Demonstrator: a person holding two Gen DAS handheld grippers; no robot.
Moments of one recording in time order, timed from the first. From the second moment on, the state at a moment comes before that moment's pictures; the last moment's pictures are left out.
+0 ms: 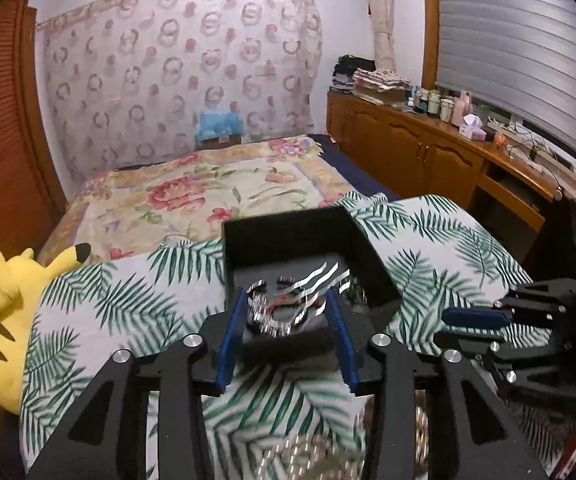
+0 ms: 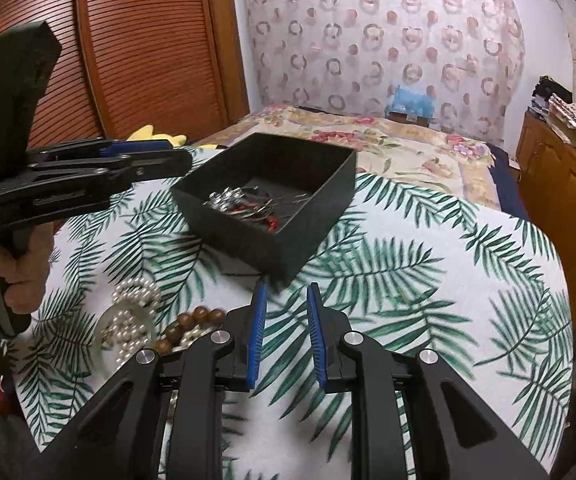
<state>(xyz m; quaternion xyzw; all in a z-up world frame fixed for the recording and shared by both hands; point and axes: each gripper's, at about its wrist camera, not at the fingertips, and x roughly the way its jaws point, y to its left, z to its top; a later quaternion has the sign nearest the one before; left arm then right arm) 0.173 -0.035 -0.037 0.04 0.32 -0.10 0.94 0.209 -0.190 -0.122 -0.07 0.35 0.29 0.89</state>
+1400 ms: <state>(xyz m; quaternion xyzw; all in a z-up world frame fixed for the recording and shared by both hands) 0.092 -0.057 -0.120 0.08 0.42 -0.14 0.89 0.112 -0.196 -0.156 -0.06 0.36 0.27 0.89</state>
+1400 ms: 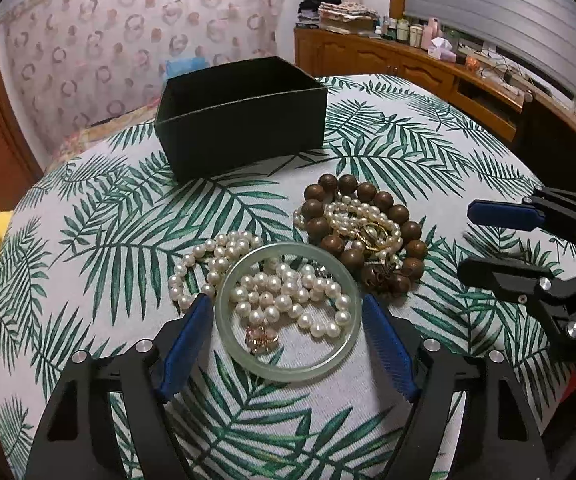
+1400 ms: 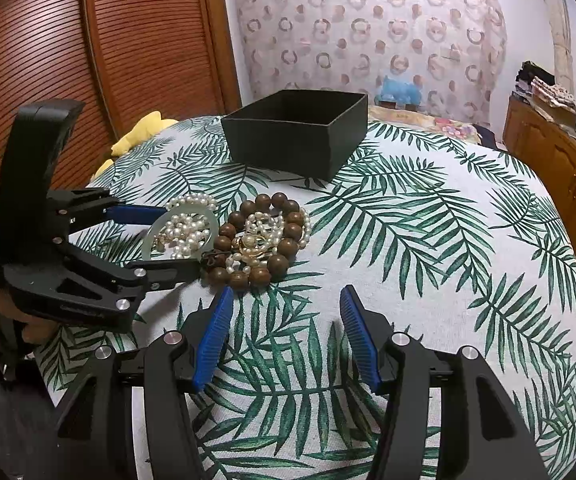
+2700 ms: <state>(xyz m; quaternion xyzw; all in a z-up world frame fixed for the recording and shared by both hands) 0.040 -0.014 -0.086 0.02 0.34 -0.14 0.93 0.185 -0.162 -0.154 -0.10 0.40 0.27 0.87</state>
